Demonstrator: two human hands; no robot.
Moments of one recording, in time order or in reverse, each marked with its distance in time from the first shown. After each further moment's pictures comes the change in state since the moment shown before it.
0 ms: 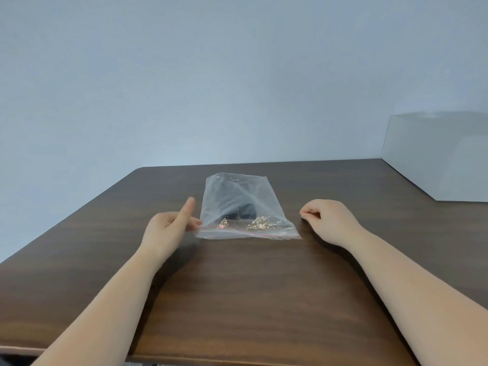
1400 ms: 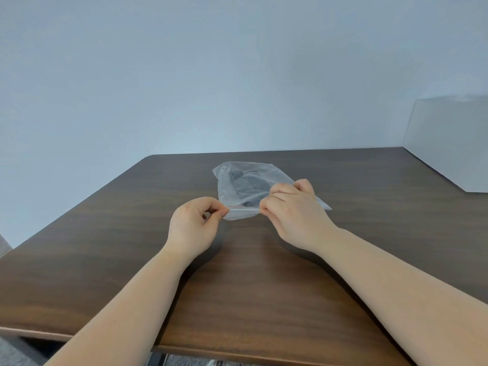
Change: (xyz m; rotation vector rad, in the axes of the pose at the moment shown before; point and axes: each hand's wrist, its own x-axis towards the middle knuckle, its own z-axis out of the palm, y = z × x) left_hand -0.007 -0.004 0.024 0.268 0.132 0.337; right_hand -0.008 -0.079 0.034 -0.270 0.296 -0.653
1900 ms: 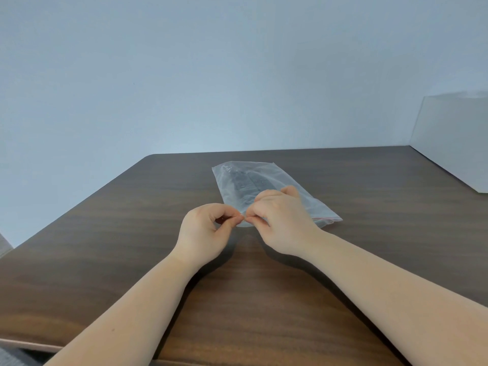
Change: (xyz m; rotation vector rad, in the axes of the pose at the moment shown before) left_hand -0.001 0.001 0.009 -0.030 -0.055 0.194; right_hand 0.017 -0.025 0.003 0.297 -0.076 0.113
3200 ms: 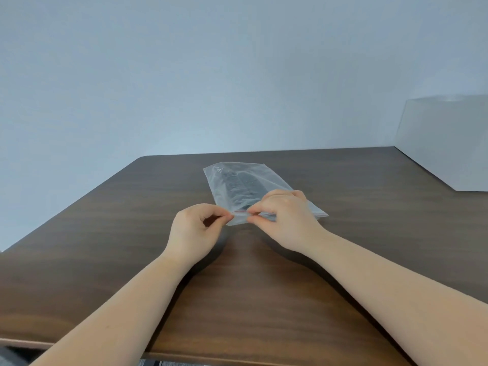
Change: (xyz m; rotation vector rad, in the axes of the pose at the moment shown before) left_hand -0.002 0.004 0.003 -0.014 0.041 -0.087; right_hand -0.015 0.015 -0.014 0.104 0.012 0.160
